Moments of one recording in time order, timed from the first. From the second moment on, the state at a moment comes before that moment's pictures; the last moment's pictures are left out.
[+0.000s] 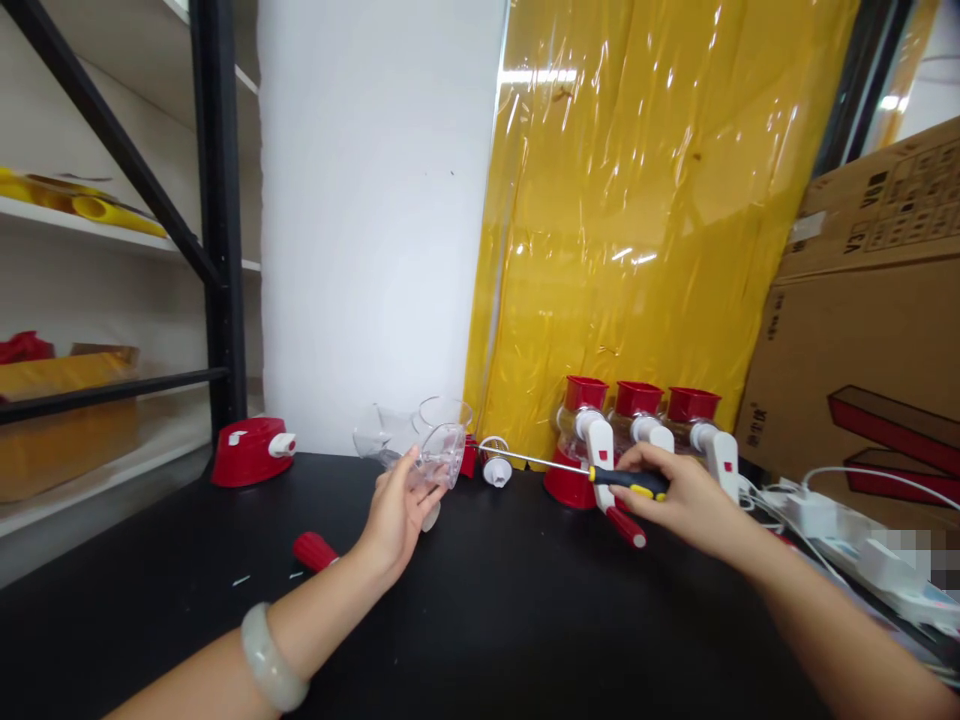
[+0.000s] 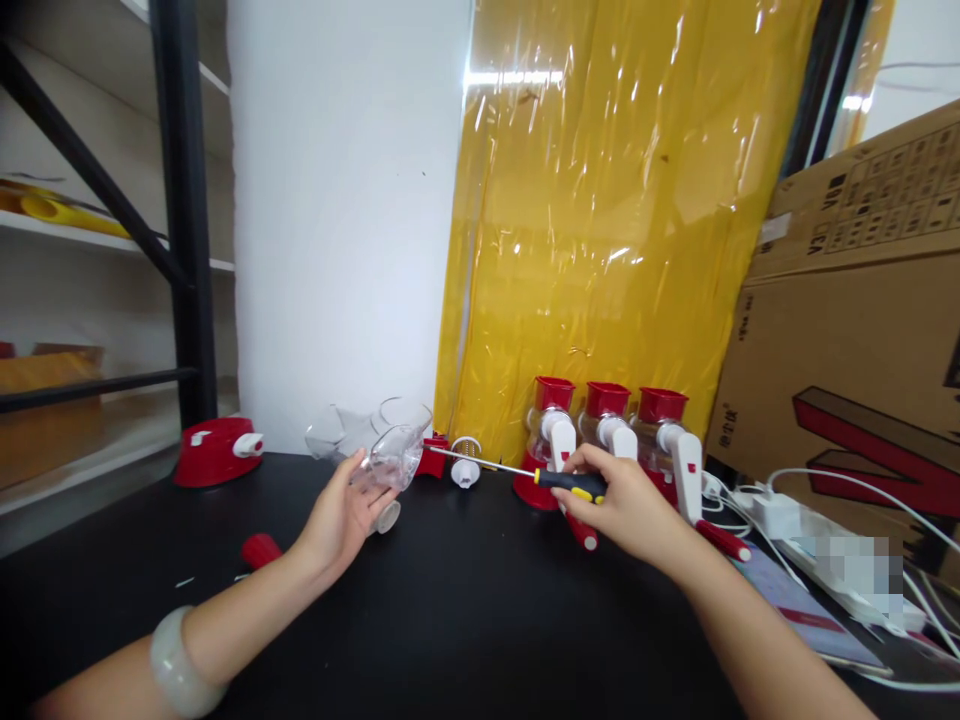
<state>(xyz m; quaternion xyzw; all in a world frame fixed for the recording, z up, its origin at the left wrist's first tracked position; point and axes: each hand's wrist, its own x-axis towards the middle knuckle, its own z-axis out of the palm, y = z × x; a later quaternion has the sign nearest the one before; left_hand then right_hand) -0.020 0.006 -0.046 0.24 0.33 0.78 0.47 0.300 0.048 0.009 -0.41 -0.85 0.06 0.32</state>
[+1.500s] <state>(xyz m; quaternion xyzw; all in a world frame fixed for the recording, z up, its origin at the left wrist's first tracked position) 0.004 -0.004 -0.061 0.28 0.35 0.77 0.46 0.296 0.080 -0.065 -0.33 -0.60 0.42 0.60</state>
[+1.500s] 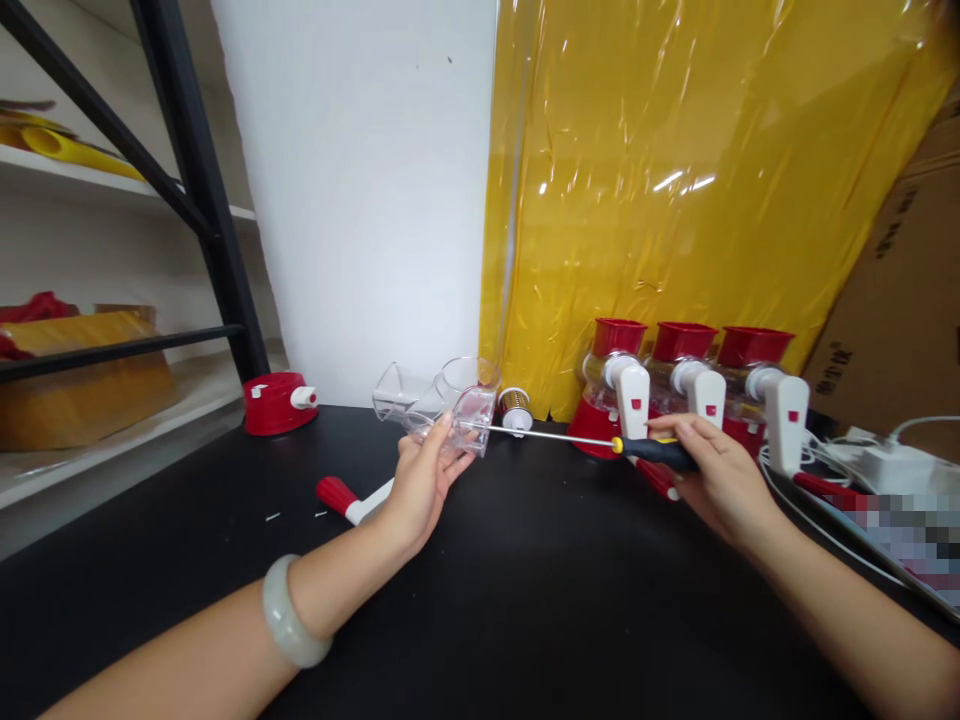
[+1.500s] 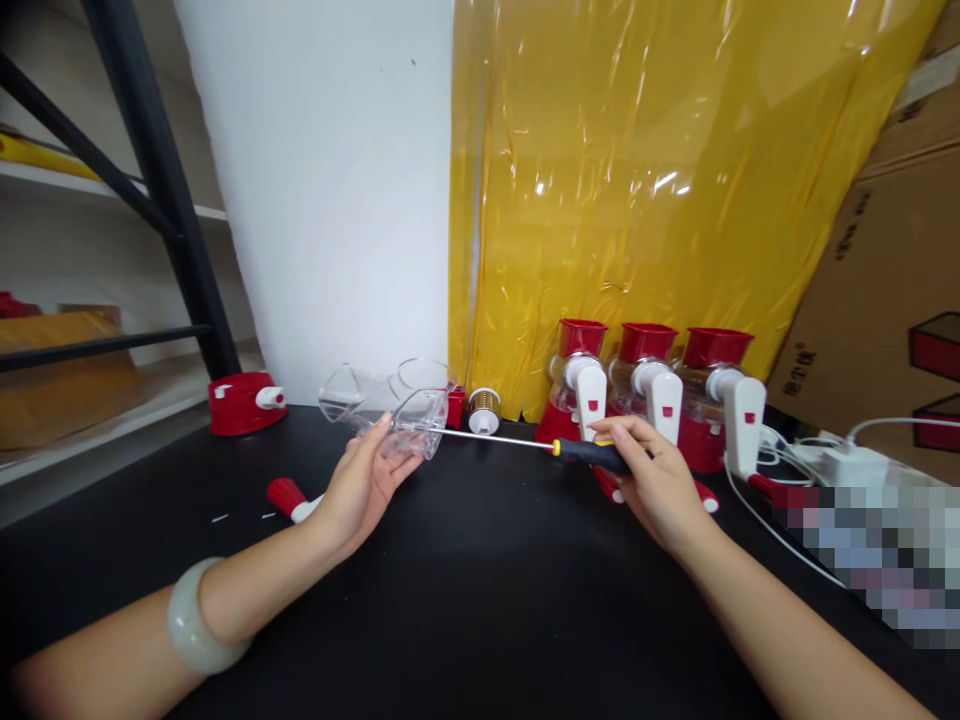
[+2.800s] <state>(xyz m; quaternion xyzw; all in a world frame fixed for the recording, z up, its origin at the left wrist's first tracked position) 0.004 -0.004 -0.060 0.31 0.36 0.76 0.45 0.308 0.079 -0.064 -0.41 -0.73 0.20 0.51</state>
